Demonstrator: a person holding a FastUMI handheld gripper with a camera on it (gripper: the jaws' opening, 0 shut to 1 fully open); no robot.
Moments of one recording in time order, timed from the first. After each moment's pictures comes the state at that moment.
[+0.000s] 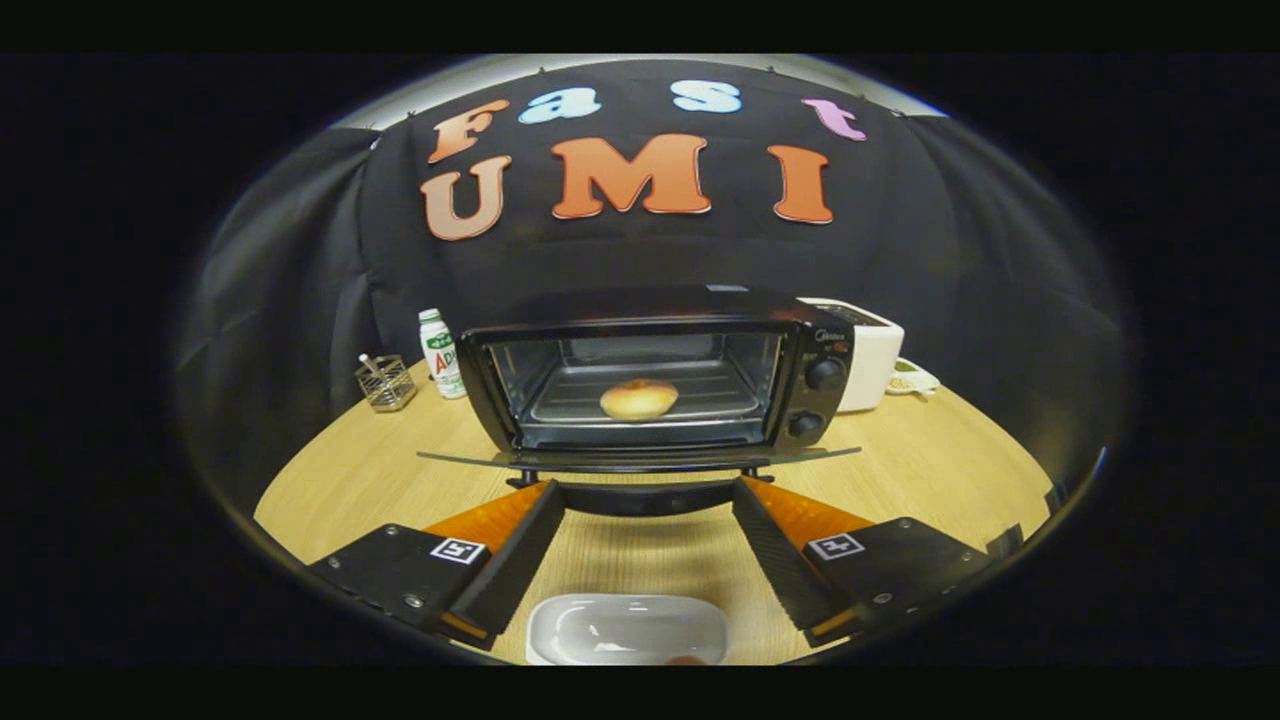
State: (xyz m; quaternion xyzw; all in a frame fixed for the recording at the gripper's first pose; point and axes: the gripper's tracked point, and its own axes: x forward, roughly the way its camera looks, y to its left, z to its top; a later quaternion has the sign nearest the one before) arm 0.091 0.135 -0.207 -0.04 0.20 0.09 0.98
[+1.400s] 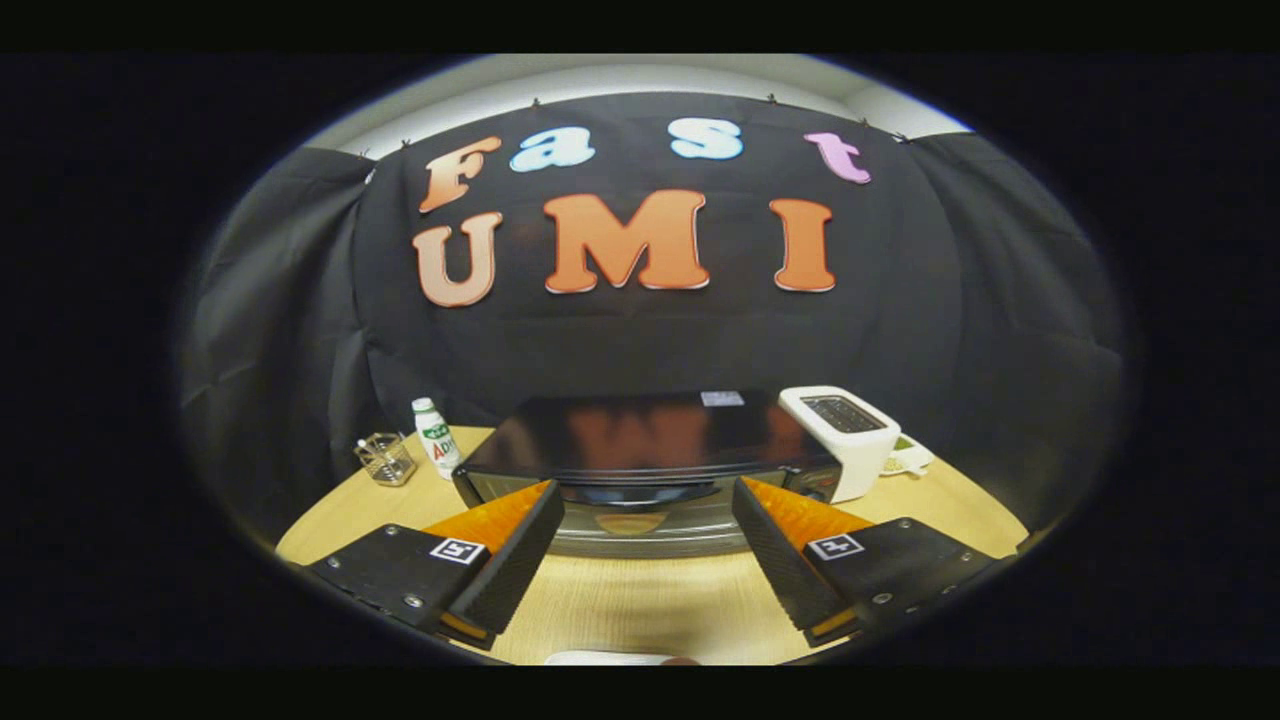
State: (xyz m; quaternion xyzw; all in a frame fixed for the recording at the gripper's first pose) arm 0.124 0.125 -0.073 -0.02 0.09 0.09 0.99
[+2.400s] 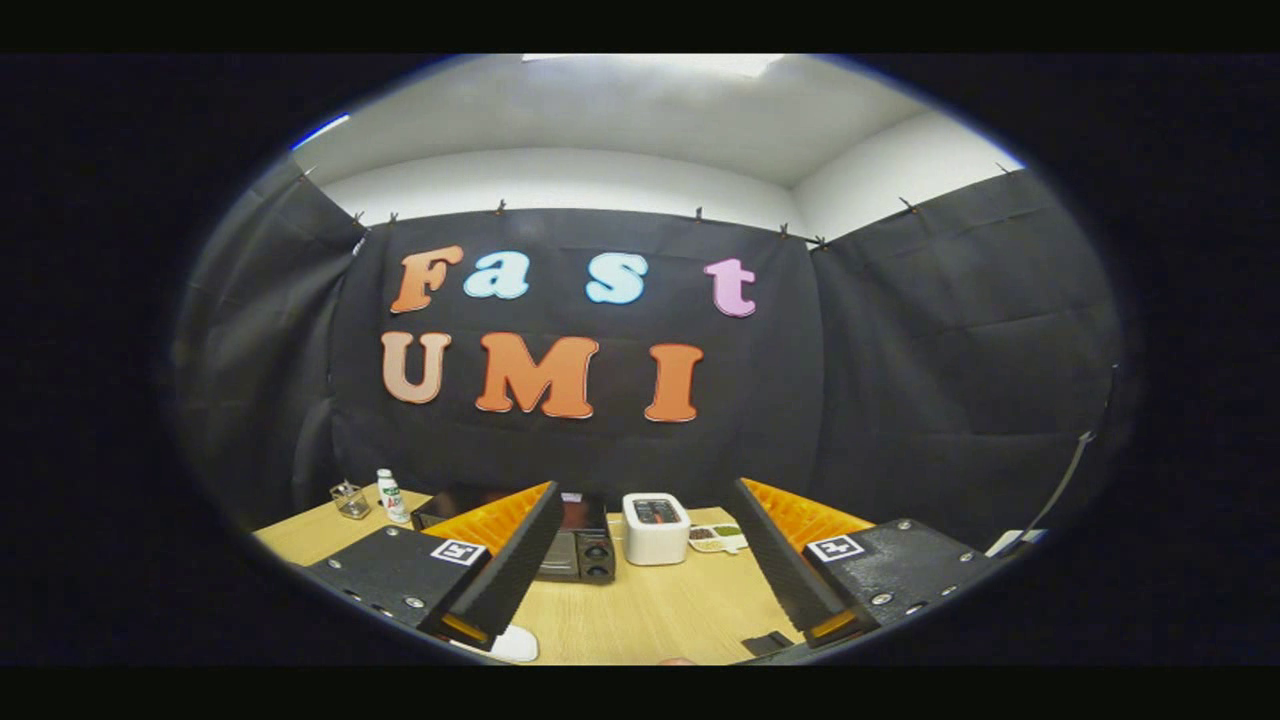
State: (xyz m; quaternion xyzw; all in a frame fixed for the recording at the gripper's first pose) arm -0.038 -0.052 0.086 -0.05 -0.07 -0.01 1.00
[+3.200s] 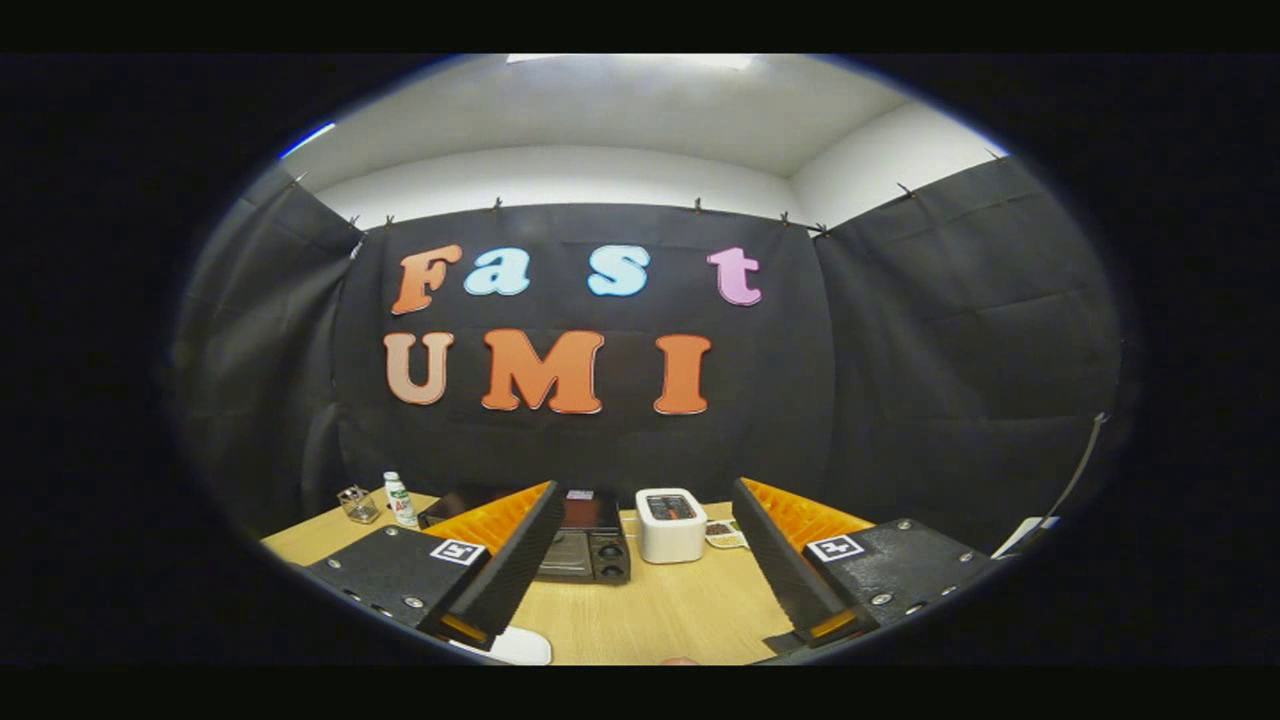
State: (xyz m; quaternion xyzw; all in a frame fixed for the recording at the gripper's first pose) arm -0.021 -0.043 0.070 -0.03 -0.06 0.01 1.00
